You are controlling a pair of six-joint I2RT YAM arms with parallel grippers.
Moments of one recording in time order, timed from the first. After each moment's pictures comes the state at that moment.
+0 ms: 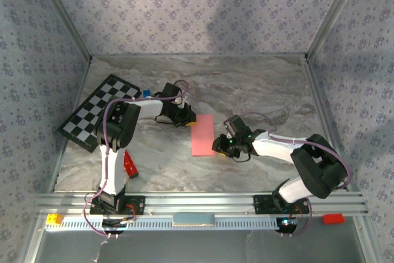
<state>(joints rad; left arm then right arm) -0.48 2.07 1.23 -0.26 0.69 -0.65 0.66 1.46 0.61 -0.18 -0.30 0.95</state>
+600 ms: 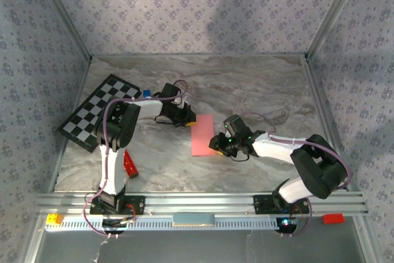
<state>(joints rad) -0.47 2.07 1.23 -0.25 0.71 -0.64 0.66 1.46 0.58 -0.07 -0.34 1.02</state>
